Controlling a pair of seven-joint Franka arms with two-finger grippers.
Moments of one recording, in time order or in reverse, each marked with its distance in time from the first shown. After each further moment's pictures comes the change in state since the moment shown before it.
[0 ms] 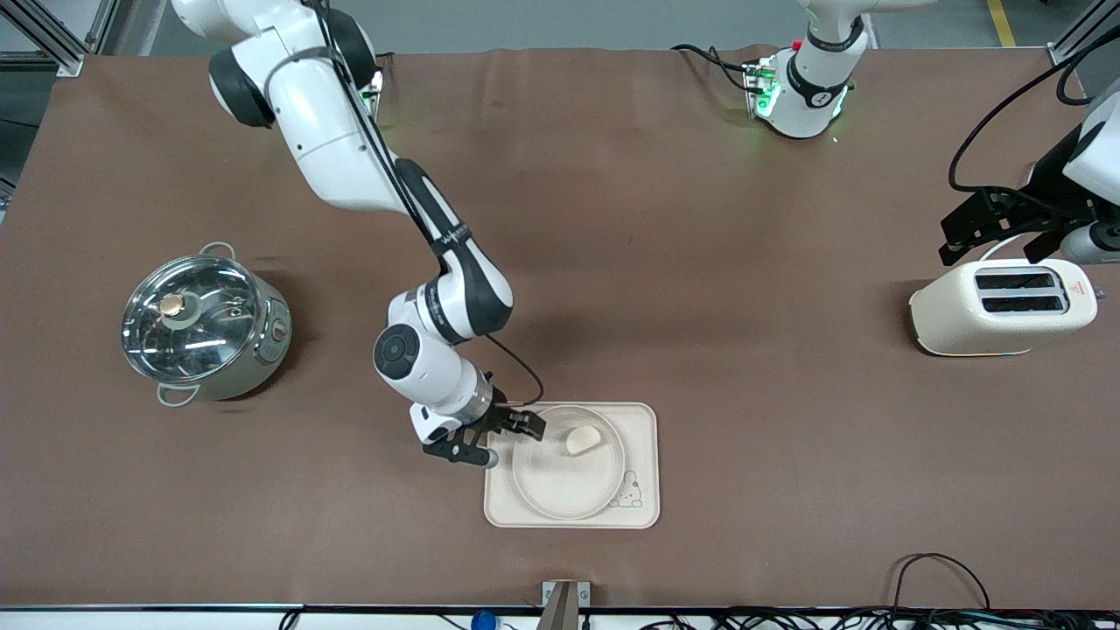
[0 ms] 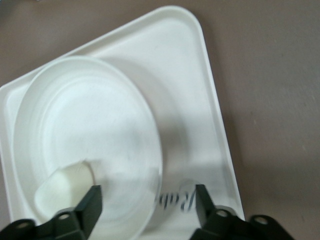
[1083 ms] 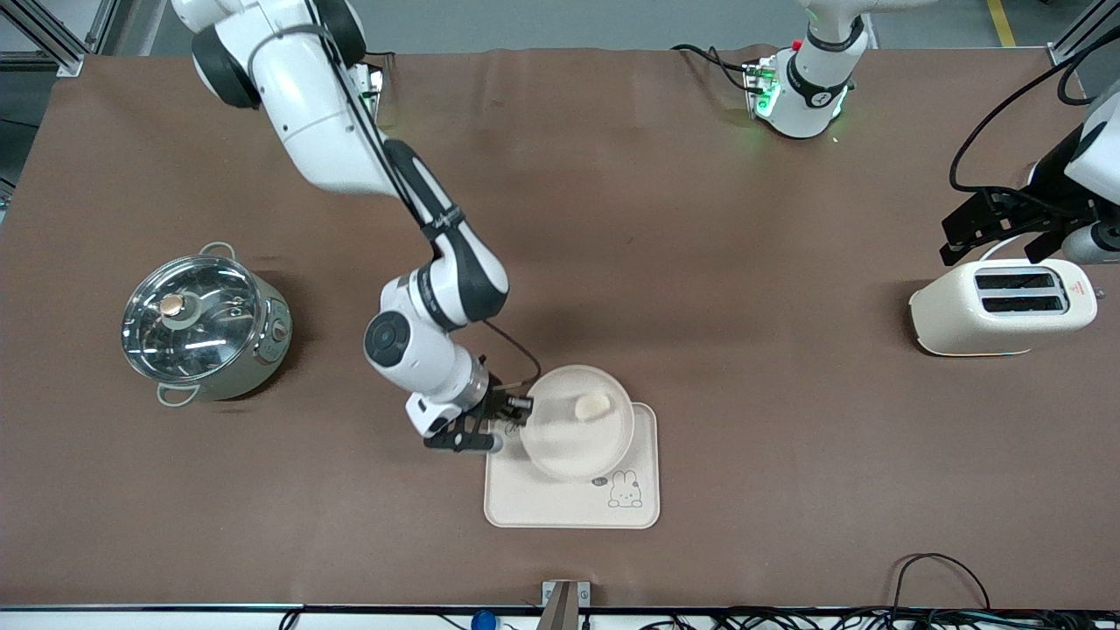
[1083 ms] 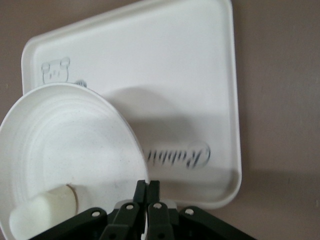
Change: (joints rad) left arm 0.001 0.000 0.001 0.000 0.000 -0.001 0.000; right arm 0.019 -0.217 0.033 -0.260 0.008 -0.022 -0.170
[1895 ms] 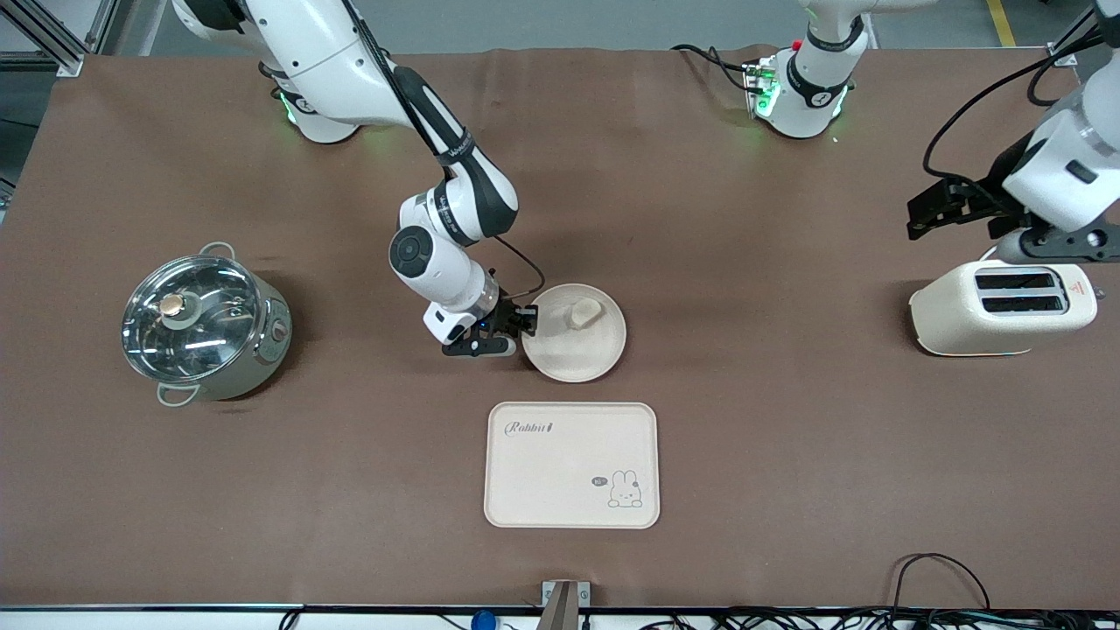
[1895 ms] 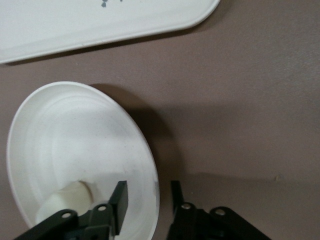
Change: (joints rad) left arm -0.013 0.026 -0.024 -0.035 0.000 -0.155 -0.019; right arm 0.059 -0.269 0.063 -0.515 0.096 0.156 -0.050
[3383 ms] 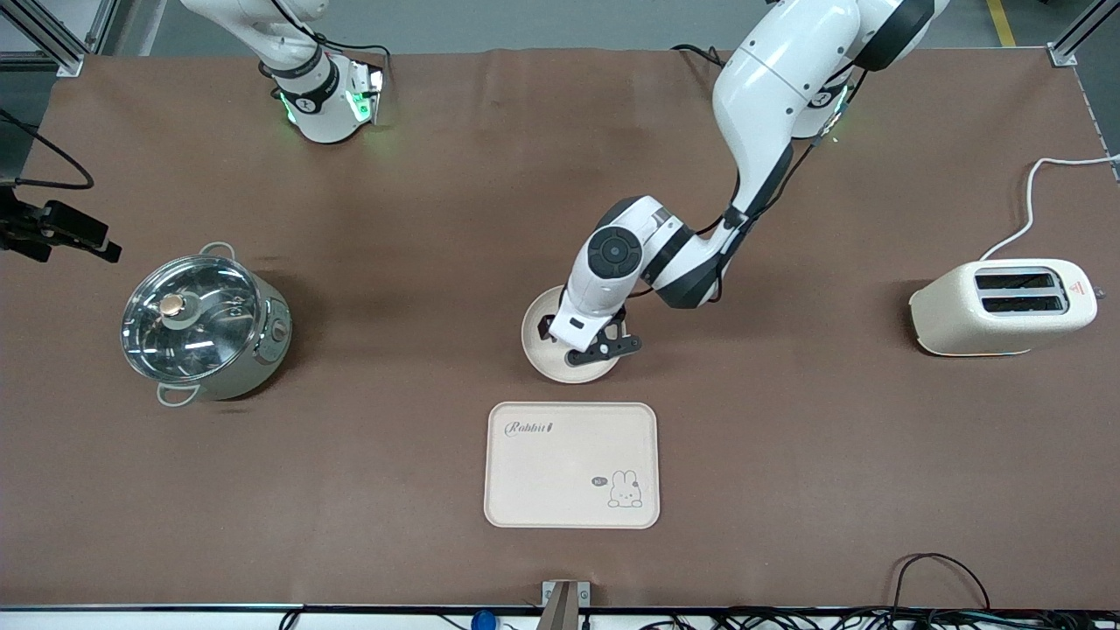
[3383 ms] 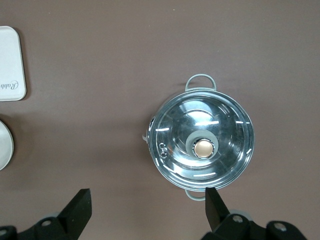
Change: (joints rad) left arm -0.543 0.695 -0.079 -0.095 0.071 0.914 -0.848; right arm -0.721 -0.584 -0.041 0.248 -0.508 -0.996 -0.302
